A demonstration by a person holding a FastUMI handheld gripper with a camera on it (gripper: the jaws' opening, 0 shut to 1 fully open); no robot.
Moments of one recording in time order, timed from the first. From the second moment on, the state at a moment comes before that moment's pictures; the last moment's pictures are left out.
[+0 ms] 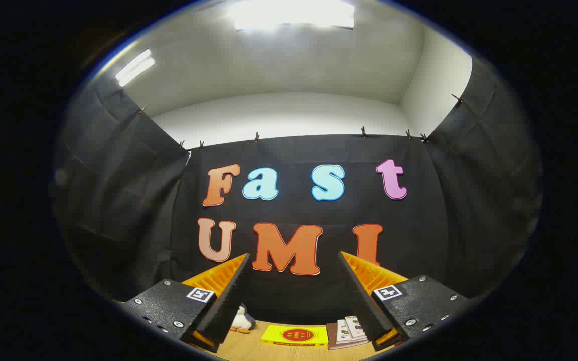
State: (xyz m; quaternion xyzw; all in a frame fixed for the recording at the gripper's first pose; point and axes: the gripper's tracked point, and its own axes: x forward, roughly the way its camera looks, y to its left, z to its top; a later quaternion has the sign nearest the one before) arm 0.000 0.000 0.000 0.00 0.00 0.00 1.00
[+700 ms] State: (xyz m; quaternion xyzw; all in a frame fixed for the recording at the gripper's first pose) arm 0.002 -0.001 0.004 0.00 0.00 0.00 1.00
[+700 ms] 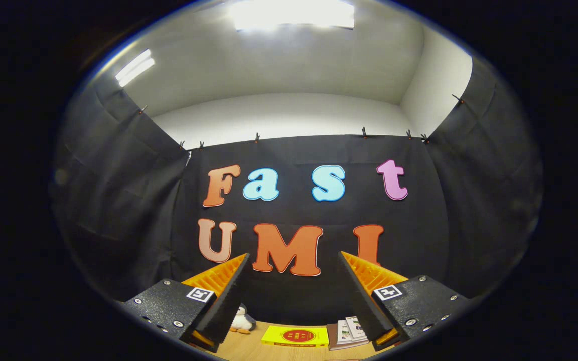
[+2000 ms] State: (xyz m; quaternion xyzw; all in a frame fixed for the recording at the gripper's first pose) arm -0.050 0.162 -0.142 0.26 0.28 0.22 0.90
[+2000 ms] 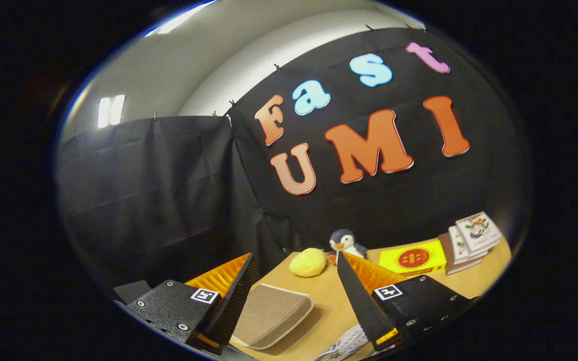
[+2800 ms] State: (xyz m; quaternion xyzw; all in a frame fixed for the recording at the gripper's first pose) arm -0.134 0.249 -0.300 0.41 0.56 0.21 0.69
